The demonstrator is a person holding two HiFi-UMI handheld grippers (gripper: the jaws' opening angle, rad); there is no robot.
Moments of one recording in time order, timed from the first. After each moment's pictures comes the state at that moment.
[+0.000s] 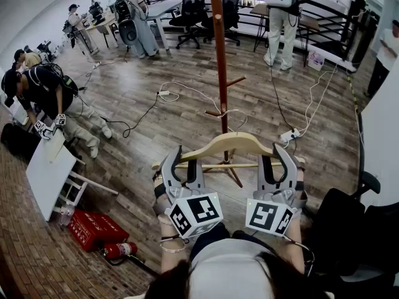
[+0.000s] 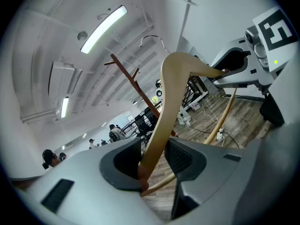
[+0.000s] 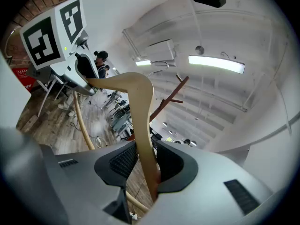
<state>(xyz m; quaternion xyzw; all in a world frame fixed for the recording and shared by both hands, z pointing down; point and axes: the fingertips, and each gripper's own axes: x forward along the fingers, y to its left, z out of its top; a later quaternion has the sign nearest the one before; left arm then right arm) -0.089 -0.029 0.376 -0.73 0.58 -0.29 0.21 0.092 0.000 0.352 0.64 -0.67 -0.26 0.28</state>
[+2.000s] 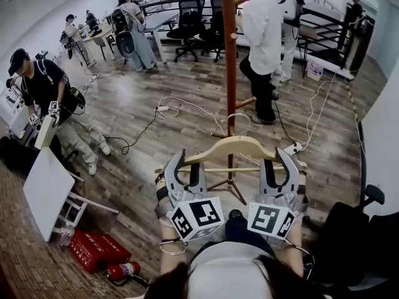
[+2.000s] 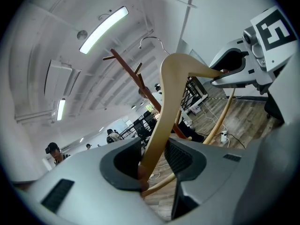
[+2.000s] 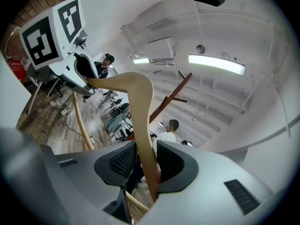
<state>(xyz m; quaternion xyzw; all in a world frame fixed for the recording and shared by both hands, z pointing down) -0.102 -0.117 0.367 -0.74 0.56 -0.27 0.23 0.077 -0.083 0.342 0.66 -0.65 -0.27 0.27</state>
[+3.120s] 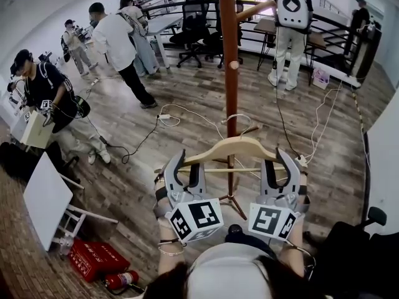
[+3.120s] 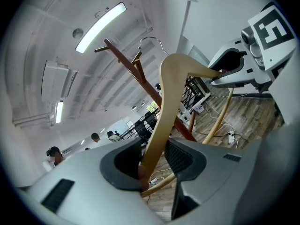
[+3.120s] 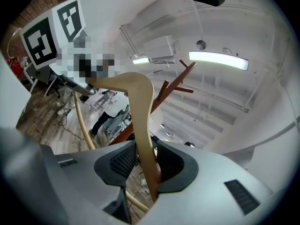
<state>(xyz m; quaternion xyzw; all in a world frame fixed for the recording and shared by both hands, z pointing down) -0.073 -0.223 0.350 -0.74 0.57 -0.27 0.24 0.106 -0.193 0.329 0.65 -0.66 -0.28 0.26</state>
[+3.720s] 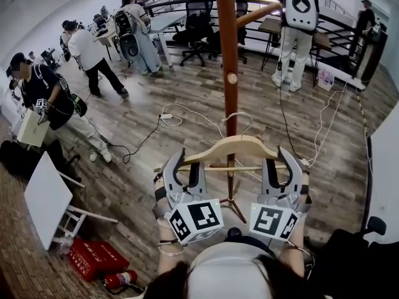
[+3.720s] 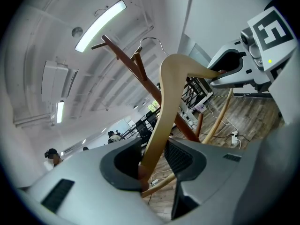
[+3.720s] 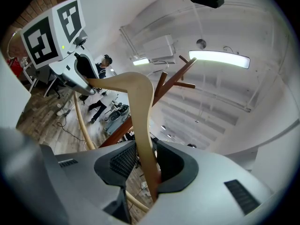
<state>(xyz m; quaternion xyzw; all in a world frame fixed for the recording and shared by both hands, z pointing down) -0.058 -0.257 0.340 -0.73 0.58 -0.27 0.24 0.122 -0.233 0.319 0.64 -0.67 -0.28 0.25</state>
